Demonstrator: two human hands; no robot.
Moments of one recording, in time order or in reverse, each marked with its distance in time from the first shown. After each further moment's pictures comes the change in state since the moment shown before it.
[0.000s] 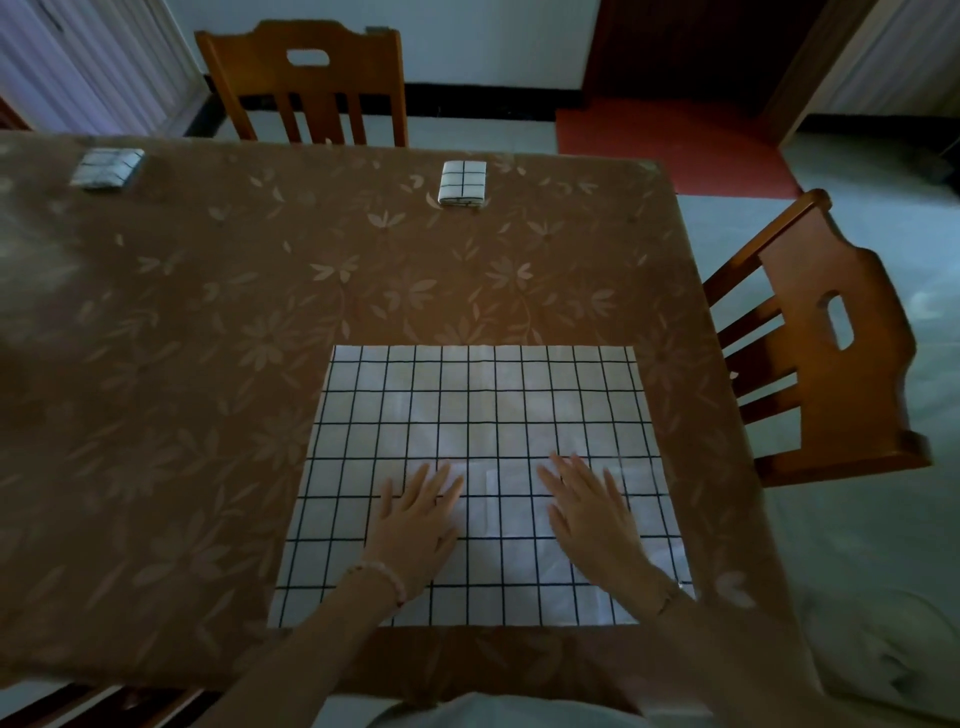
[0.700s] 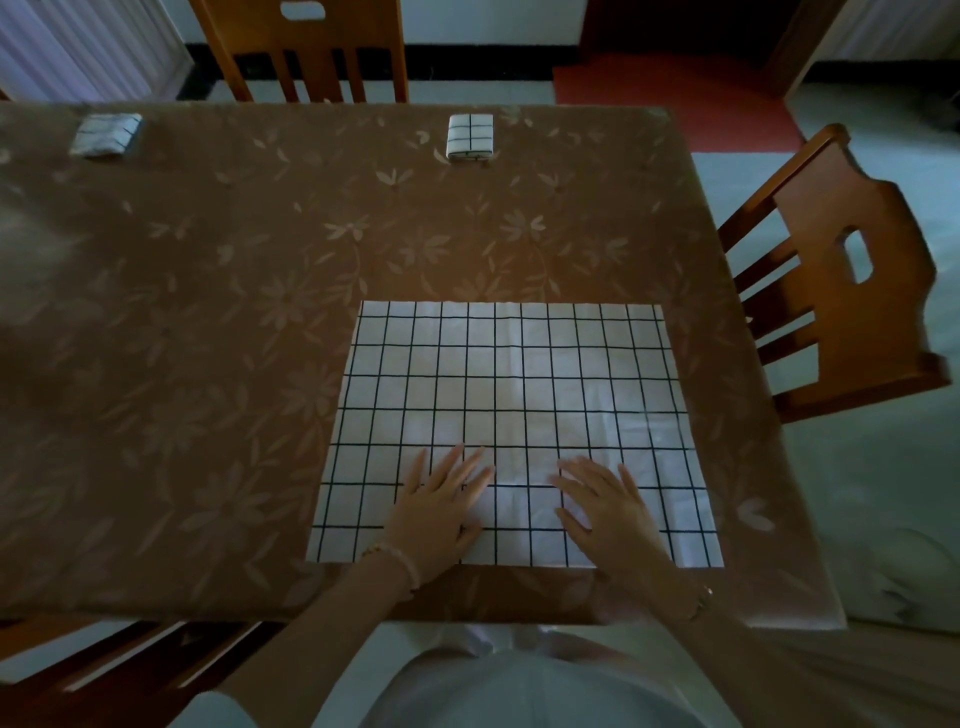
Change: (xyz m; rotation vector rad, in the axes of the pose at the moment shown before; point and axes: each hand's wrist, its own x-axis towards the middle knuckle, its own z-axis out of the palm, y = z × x) left_hand -0.043 -0.006 0.015 0.063 0.097 0.213; right_hand -0.058 -0.030 0.026 0.073 0.109 -0.058
